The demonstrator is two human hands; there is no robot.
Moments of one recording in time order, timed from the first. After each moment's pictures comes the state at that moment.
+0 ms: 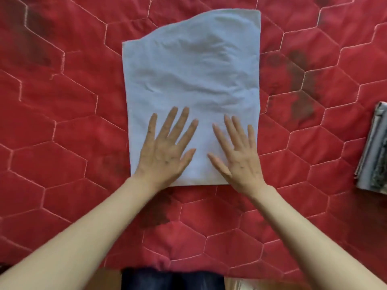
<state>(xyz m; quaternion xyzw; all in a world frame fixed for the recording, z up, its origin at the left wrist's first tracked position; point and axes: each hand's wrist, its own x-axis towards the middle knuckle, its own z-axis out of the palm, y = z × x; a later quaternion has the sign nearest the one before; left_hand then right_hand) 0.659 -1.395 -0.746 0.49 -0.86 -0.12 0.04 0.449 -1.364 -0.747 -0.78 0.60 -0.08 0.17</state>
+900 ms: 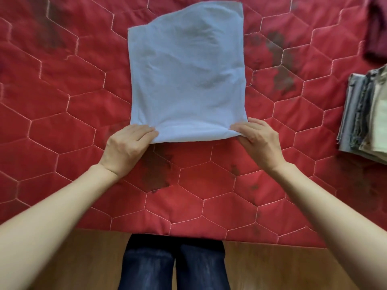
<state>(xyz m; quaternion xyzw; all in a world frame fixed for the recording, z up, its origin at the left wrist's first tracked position) 0.735 -1.338 -0.717 0.41 -0.90 -0.08 0.16 0.403 -1.316 -0.698 -0.76 0.61 -0.16 0.16</state>
